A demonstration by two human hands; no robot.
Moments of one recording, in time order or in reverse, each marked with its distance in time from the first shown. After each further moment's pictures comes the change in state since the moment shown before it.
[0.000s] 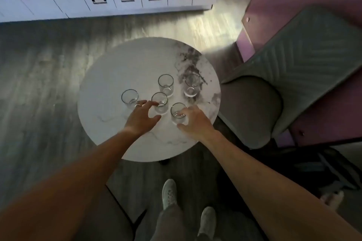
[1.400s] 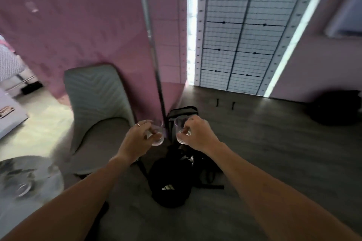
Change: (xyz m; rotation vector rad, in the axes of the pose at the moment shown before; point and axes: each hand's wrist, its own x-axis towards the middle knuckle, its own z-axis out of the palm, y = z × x) left_hand -0.272 0.373 0.207 0.024 -0.408 1.223; right_hand -0.528 0.181 -0.078 0.160 0.977 0.628
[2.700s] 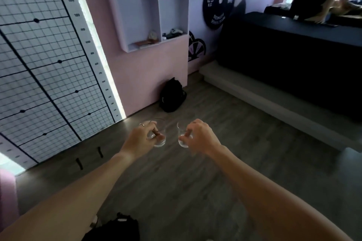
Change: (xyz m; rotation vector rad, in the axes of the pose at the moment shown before) left_hand 0.294 0.450 0.432 -0.336 -0.718 0.781; right_hand -0.126 0.389 -0.343 -0.126 0.644 0.857
